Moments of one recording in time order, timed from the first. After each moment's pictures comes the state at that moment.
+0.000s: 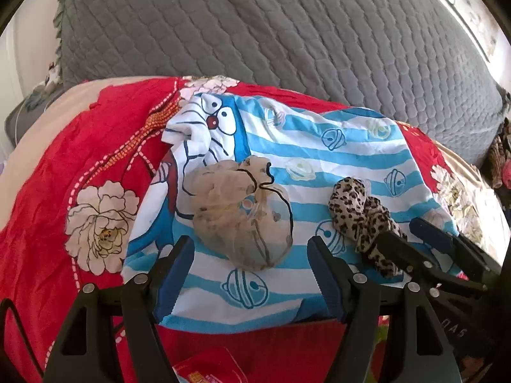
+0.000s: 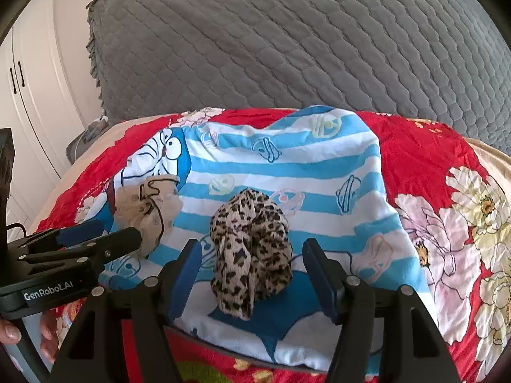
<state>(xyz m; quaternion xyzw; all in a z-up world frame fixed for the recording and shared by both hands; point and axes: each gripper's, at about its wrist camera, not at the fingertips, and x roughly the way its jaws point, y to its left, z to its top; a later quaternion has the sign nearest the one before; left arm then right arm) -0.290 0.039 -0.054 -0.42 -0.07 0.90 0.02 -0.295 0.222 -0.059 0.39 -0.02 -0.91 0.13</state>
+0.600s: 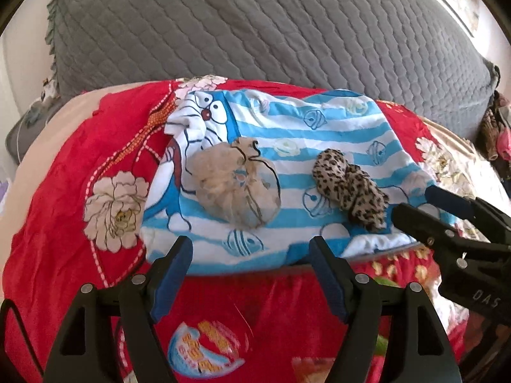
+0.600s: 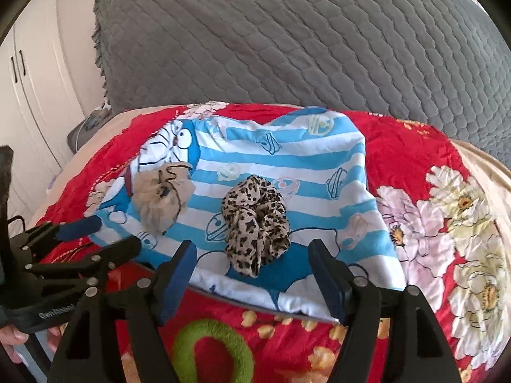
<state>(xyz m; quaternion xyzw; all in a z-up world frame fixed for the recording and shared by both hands) -0.250 0.044 -0.040 -0.43 -0.04 0.90 0.04 -0.261 0.219 -0.030 0.40 0.01 -0.91 0.12</state>
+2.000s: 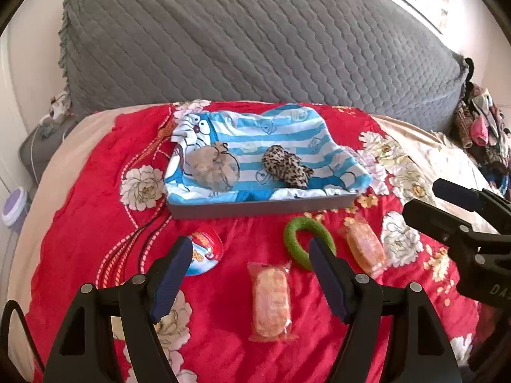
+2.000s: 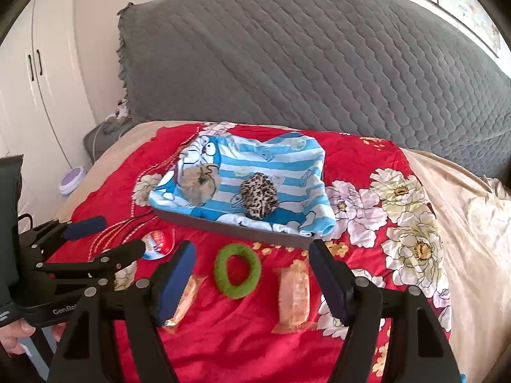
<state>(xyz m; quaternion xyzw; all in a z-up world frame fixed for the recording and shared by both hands) -0.116 0.062 0.038 -0.40 -0.02 0.91 0.07 -0.122 0.238 0.065 0.38 0.02 -0.92 0.11</state>
